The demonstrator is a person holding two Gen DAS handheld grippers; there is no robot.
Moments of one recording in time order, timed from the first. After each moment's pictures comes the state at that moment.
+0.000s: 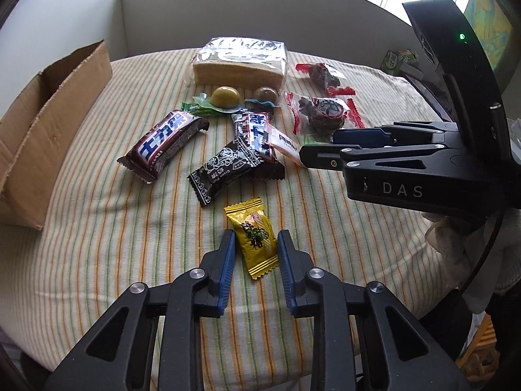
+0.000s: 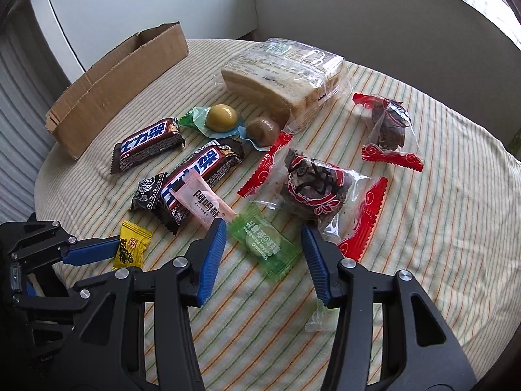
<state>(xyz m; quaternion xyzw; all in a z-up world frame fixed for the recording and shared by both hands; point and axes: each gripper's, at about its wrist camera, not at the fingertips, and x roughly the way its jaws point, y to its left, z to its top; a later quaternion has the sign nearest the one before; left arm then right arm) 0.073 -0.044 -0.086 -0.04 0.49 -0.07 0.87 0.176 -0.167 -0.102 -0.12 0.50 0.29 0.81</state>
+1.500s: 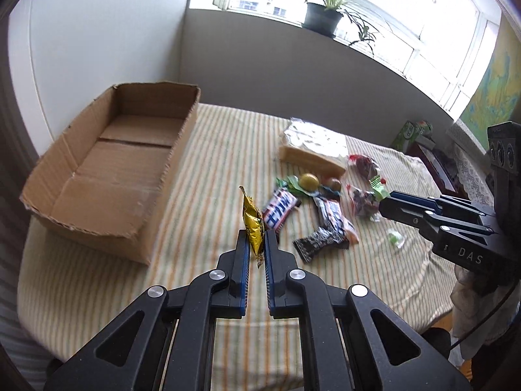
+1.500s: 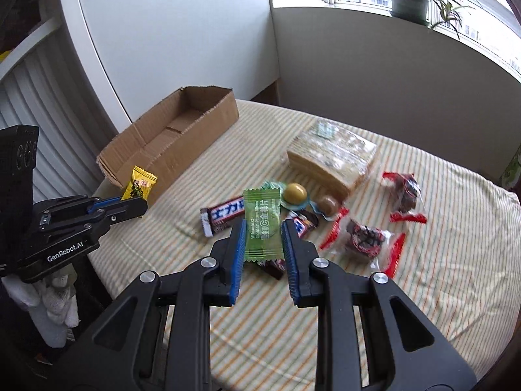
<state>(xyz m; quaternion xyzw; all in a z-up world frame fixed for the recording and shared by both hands) 0.060 0.068 -0.025 -0.11 0.40 -0.02 0.91 0.140 -0.121 -0.007 -0.08 0.43 0.32 0.84</state>
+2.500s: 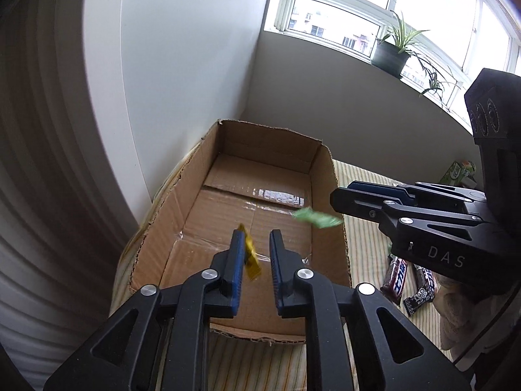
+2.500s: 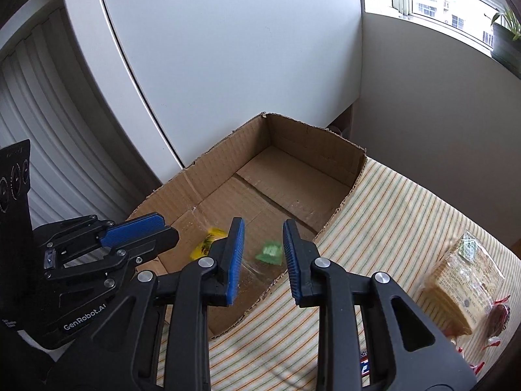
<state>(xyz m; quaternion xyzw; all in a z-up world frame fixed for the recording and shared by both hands) 0.091 0.203 -0.019 -0.12 0.38 0.06 0.92 0.198 0.084 -0.018 -0.10 0.42 0.41 0.80</state>
